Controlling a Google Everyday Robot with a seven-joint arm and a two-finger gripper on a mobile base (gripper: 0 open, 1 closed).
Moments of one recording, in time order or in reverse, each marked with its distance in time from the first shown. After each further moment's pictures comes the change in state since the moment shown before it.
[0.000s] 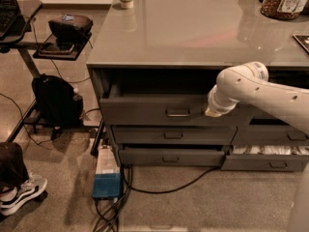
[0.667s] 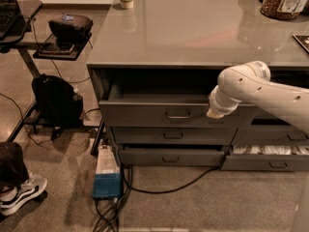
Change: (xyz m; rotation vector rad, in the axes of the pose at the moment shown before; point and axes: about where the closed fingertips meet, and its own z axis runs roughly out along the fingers) arm 0.004 0.007 -0.006 -0.021 0.014 -0.020
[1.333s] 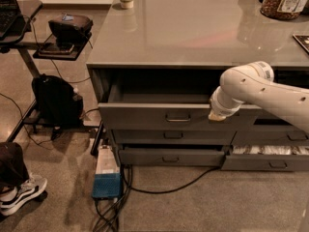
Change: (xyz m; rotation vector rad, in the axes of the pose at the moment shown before) arm 0.004 0.008 -0.006 -0.011 0.003 -0.010
